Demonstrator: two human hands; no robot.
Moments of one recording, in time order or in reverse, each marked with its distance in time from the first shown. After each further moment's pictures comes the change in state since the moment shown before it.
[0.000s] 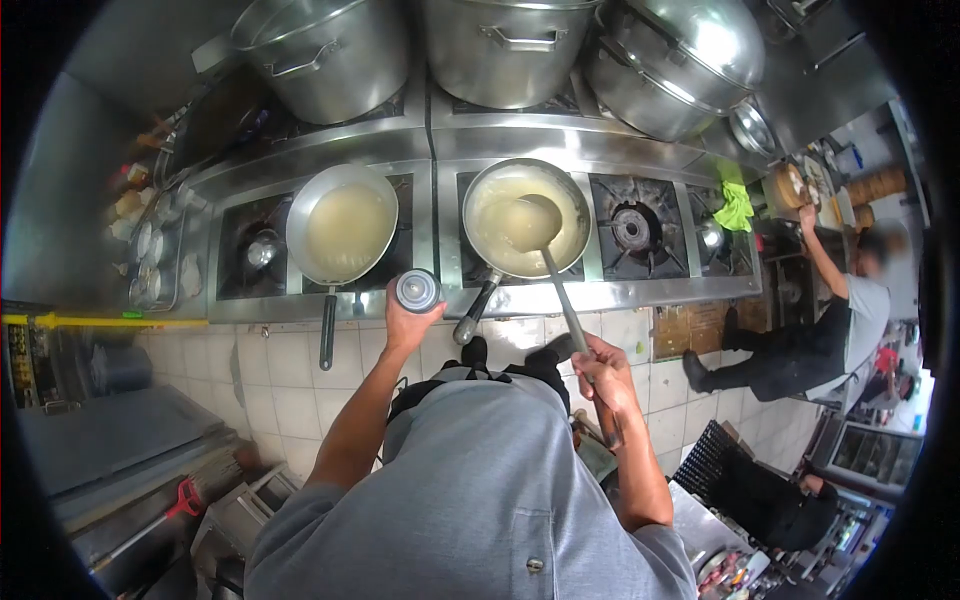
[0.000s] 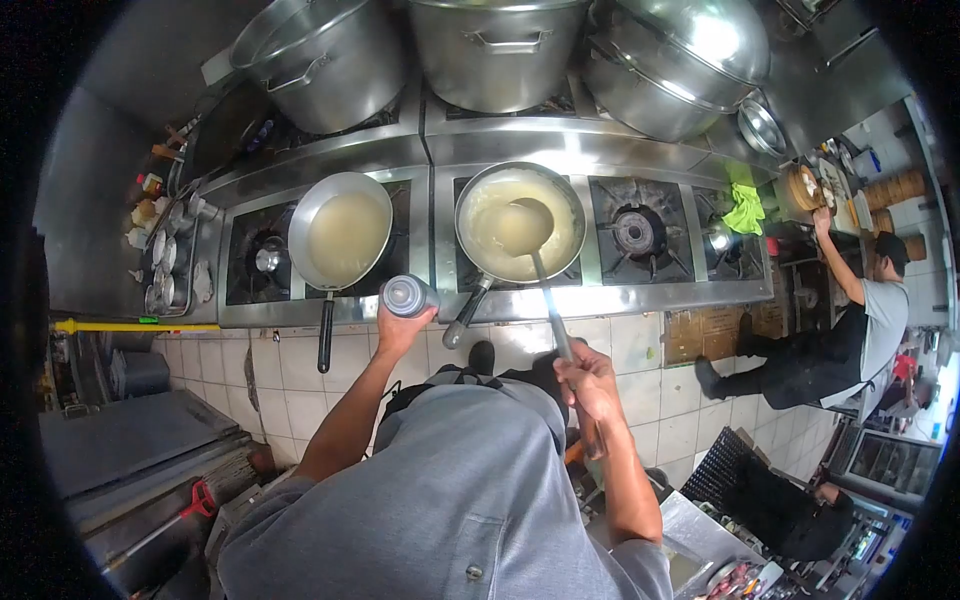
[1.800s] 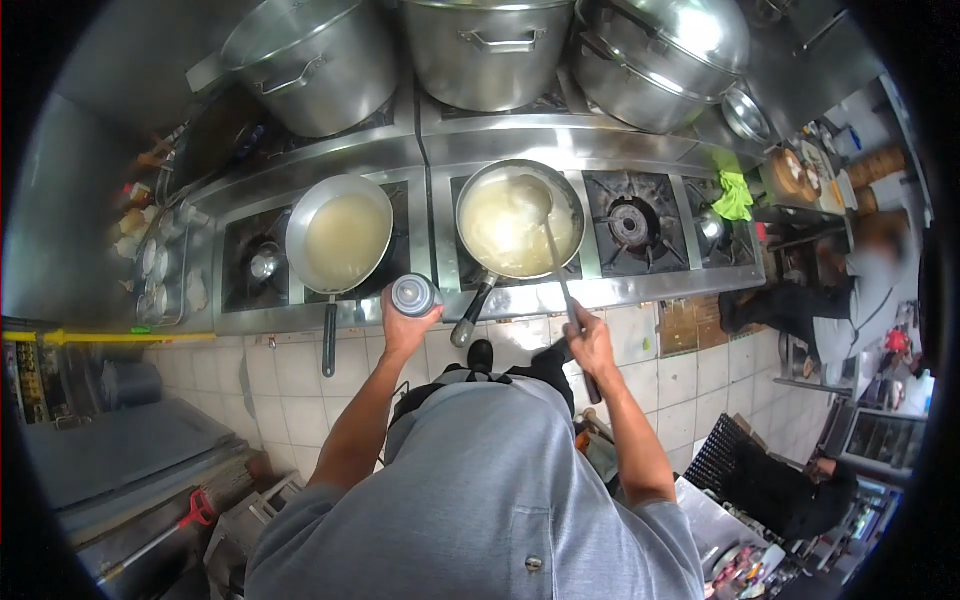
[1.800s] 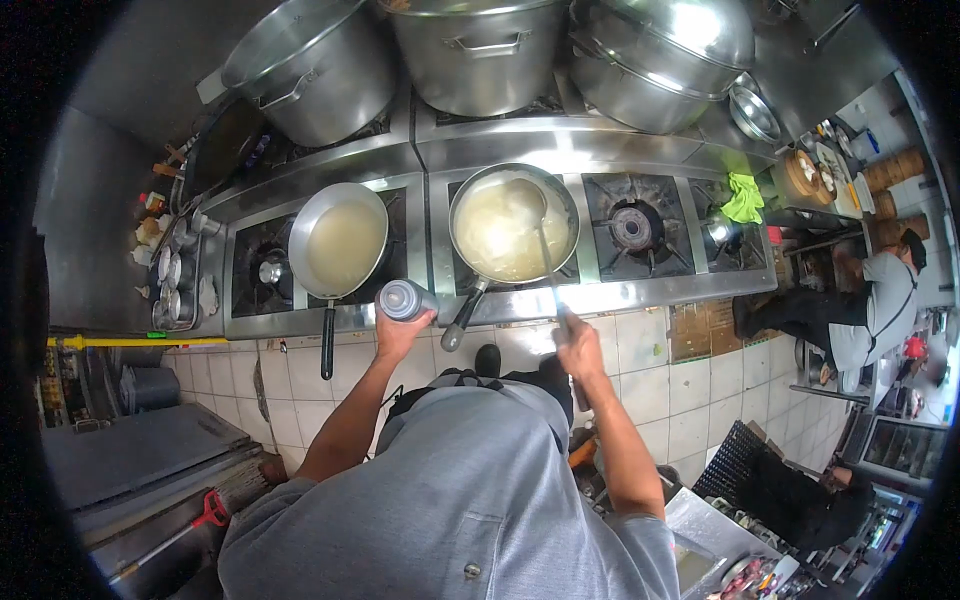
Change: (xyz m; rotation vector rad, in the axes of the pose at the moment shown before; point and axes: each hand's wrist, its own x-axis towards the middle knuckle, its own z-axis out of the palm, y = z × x) left_hand -0.001 0.004 0.000 0.211 0.030 0.067; right_hand 0.096 0.056 -0.047 -0.908 0.175 -0.487
